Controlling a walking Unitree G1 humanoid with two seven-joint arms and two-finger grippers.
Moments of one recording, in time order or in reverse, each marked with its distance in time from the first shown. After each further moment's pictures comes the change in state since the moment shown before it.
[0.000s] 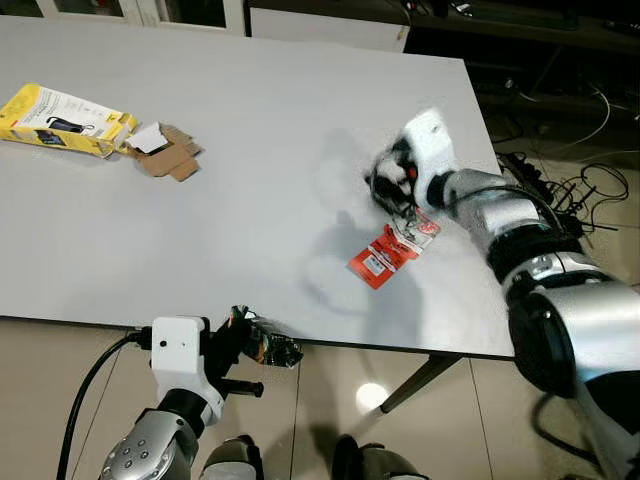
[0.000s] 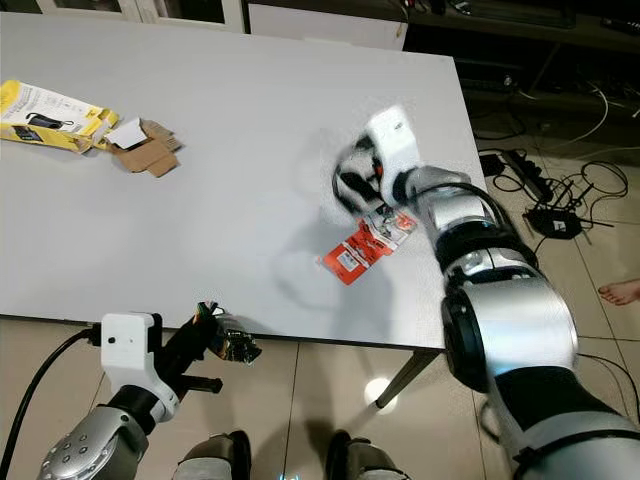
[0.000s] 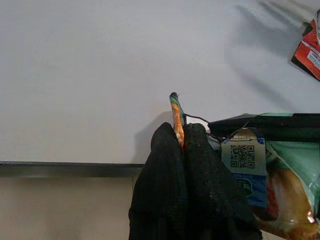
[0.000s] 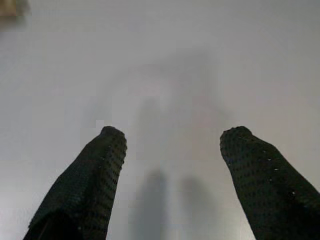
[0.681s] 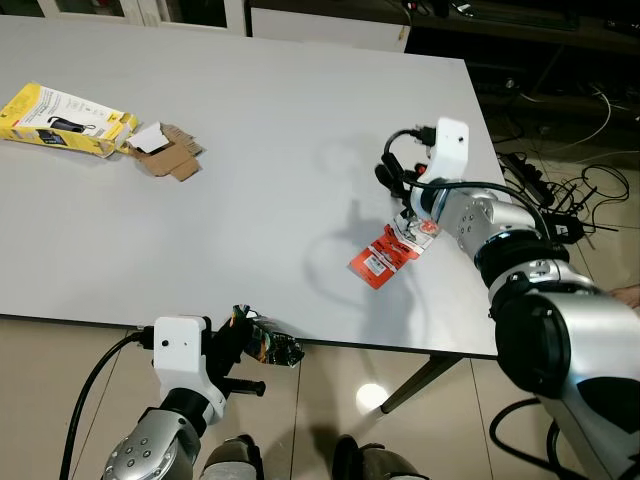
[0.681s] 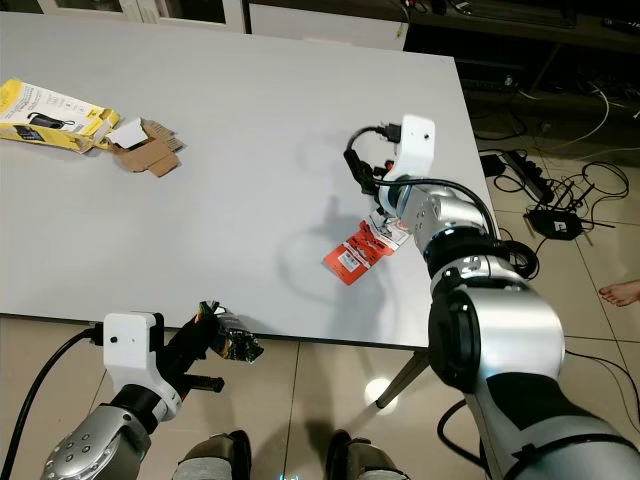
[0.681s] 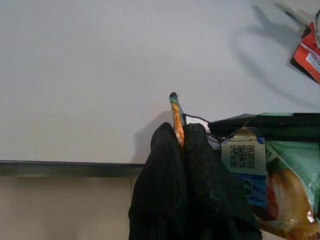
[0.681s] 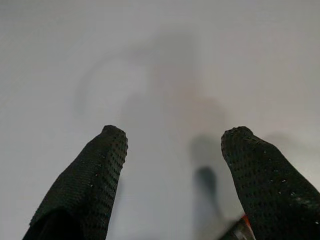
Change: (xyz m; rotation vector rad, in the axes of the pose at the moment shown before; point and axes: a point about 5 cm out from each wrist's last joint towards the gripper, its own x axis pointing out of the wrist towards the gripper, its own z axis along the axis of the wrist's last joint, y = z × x) left arm 0.002 -0.002 -0.001 -0.007 -0.005 -0.006; right arm 0.001 -0.004 -0.022 0.436 0.066 -0.278
